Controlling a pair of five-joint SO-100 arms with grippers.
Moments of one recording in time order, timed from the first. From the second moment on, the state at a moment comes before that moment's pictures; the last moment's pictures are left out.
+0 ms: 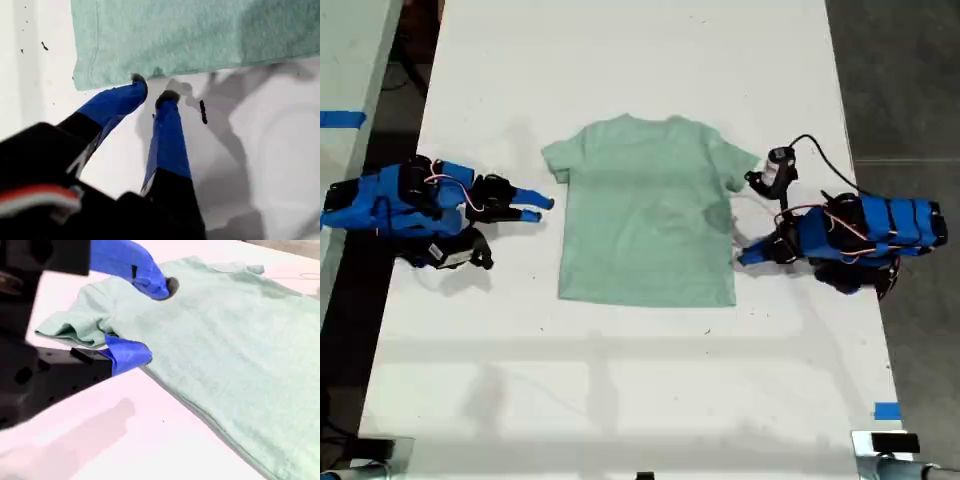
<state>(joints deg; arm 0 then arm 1) -13.5 204.8 186.2 58.3 -7.7 1.8 200.3 174.2 78.8 -46.1</state>
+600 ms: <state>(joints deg) -13.4 205.0 186.2 58.3 3.4 9.6 193.0 163.0 83.2 -12.7</state>
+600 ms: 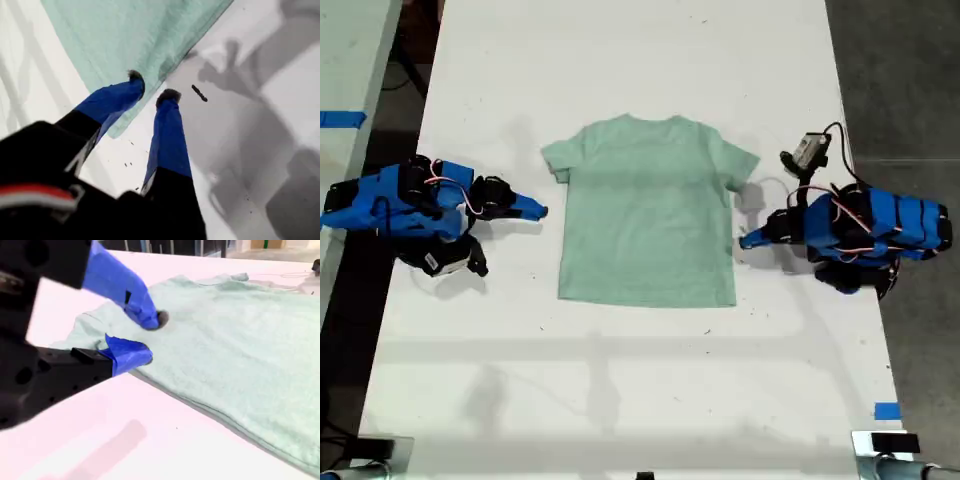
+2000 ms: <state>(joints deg) -13.0 205.0 186.2 58.3 1.3 64.3 101.3 118.5 53.7 -37.3</state>
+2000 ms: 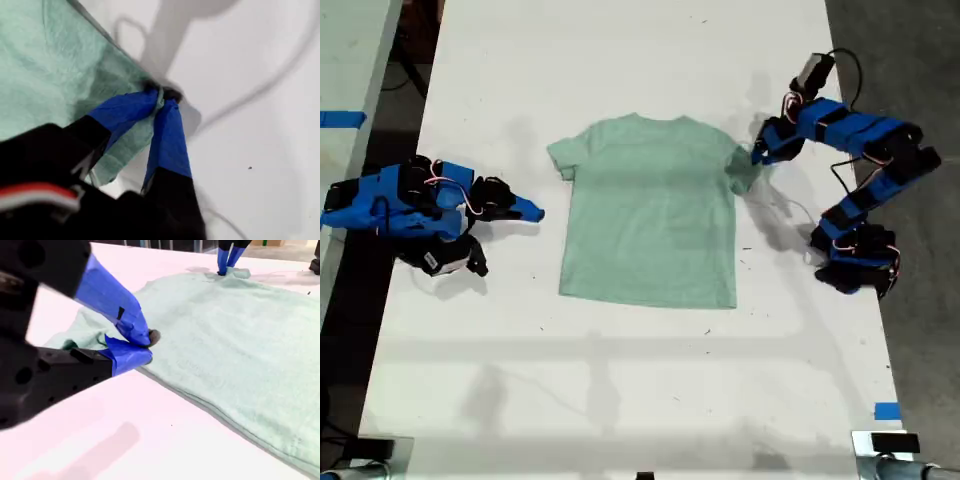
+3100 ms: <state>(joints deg) -13.4 204.8 186.2 58.3 -0.4 23.6 70.2 72.5 60.0 -32.4</state>
